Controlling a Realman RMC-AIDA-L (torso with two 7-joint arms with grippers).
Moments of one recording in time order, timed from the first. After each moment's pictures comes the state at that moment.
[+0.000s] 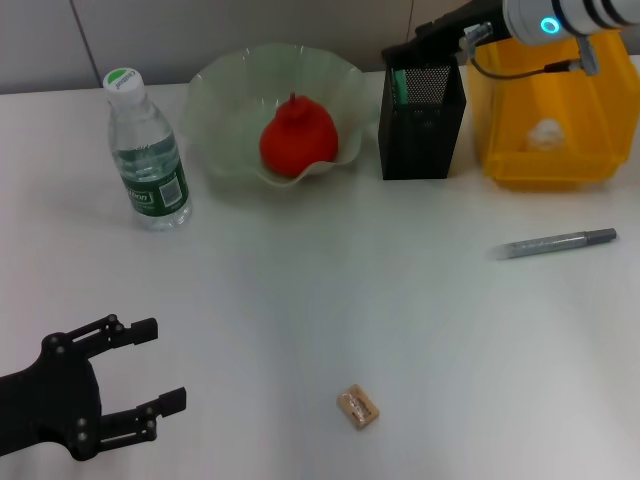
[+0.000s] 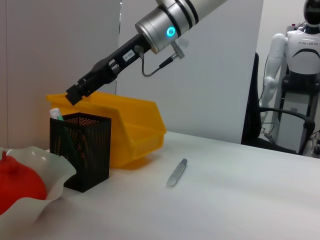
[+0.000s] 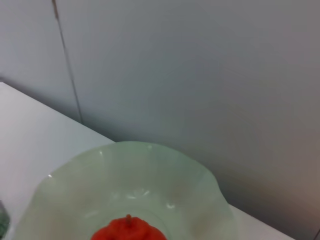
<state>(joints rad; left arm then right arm) -0.23 -2.04 0.84 0.63 1.81 1.73 -1.00 0.84 2.08 -1.02 -0.99 -2.52 -1.02 2.33</state>
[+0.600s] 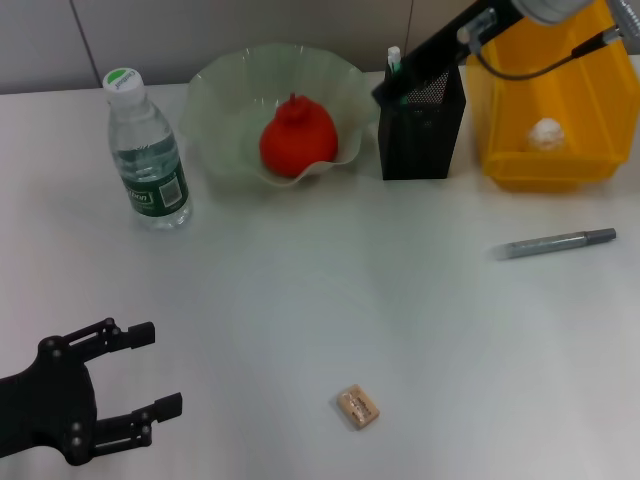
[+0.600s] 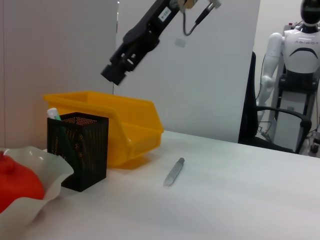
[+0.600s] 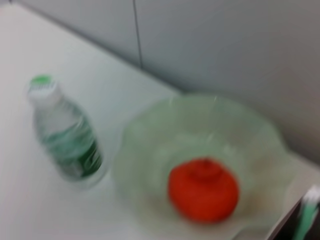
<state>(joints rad) -0.23 -2.04 0.84 0.63 1.81 1.74 -1.00 0.90 2.08 -1.13 -1.39 -2.66 -1.60 2.70</state>
